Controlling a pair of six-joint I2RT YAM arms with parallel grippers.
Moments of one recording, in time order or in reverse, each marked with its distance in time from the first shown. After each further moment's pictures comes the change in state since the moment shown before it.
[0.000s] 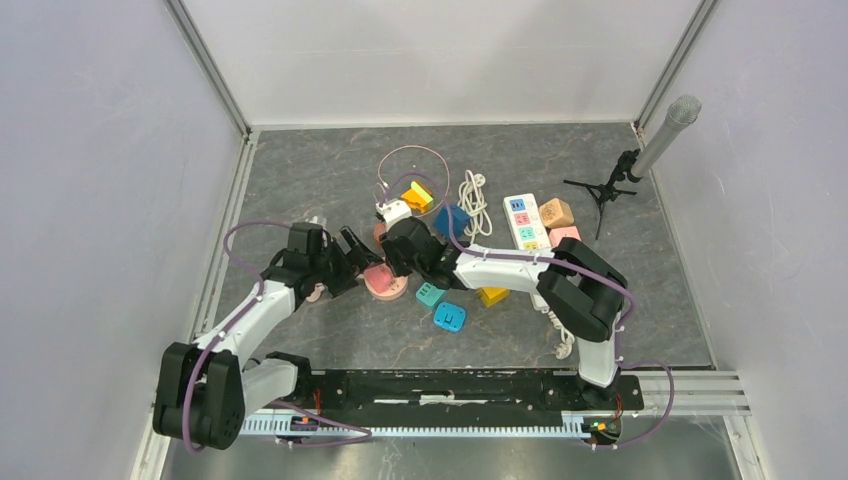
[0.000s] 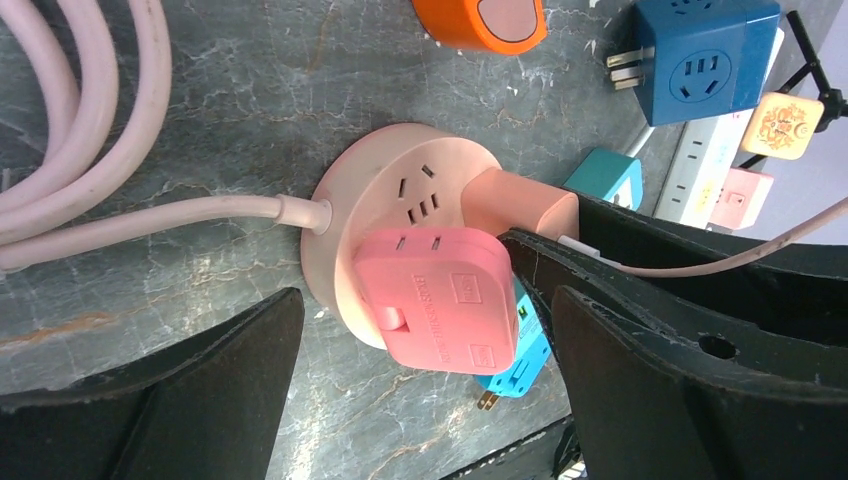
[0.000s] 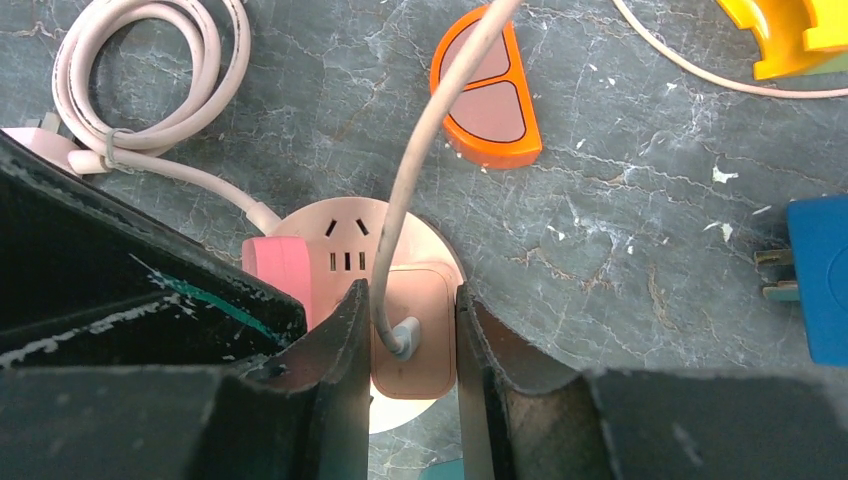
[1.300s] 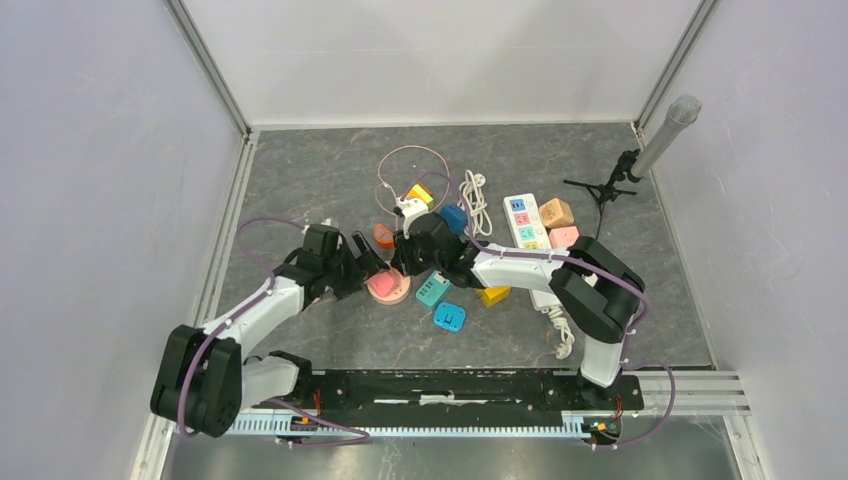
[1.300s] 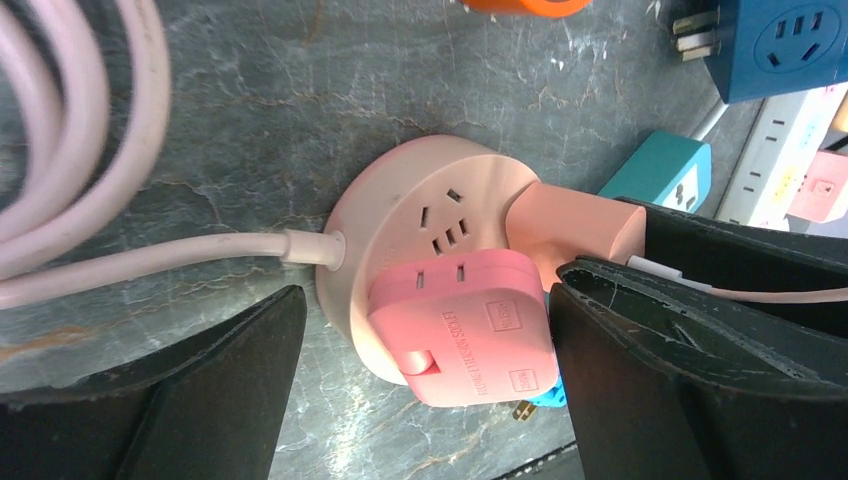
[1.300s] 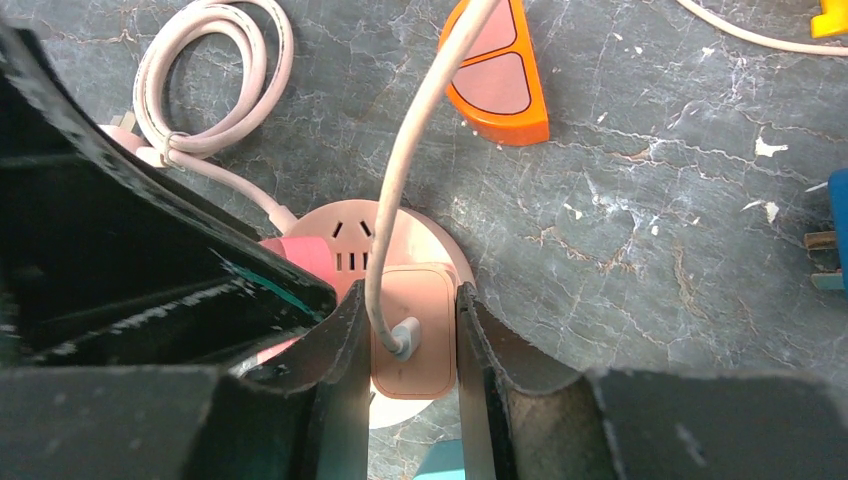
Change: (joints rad) left arm -0.108 0.085 0.004 0.034 -0.108 0.006; right arm -0.074 -0.075 -0.140 0.130 -0.191 0.081
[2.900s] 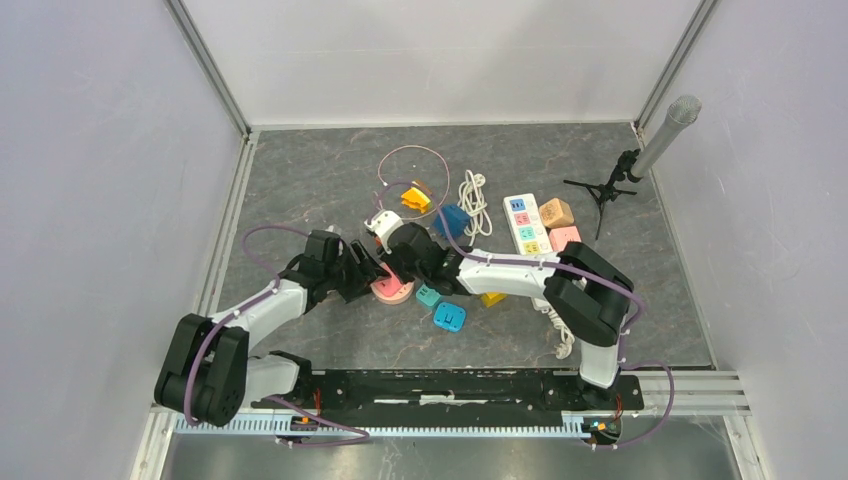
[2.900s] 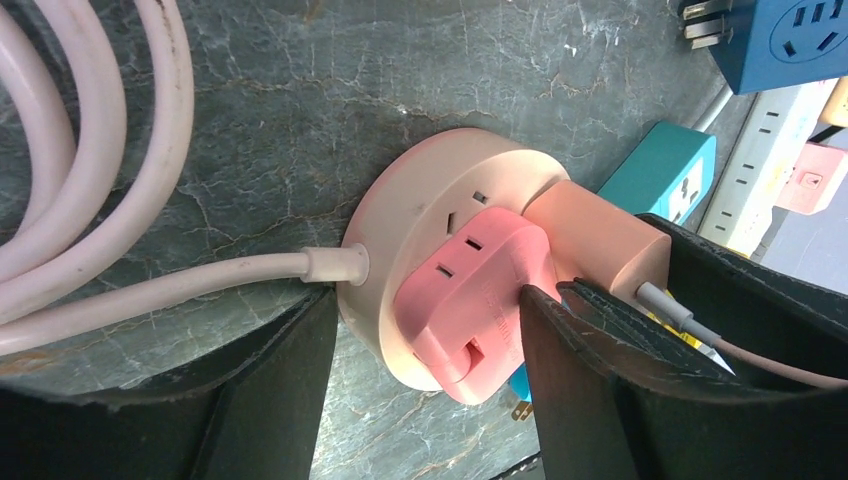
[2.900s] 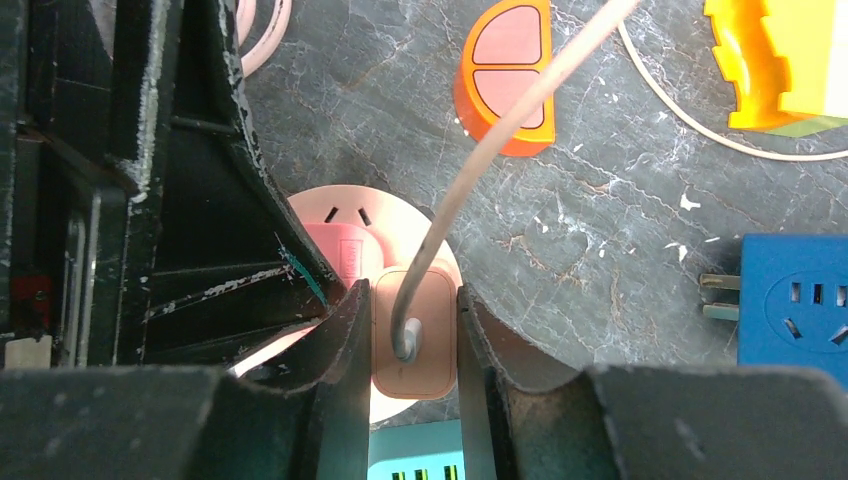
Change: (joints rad) left arm 0.006 0.039 -0.069 0.094 0.048 -0.028; right arm 0.105 0.032 0.102 -0.143 0.157 -0.312
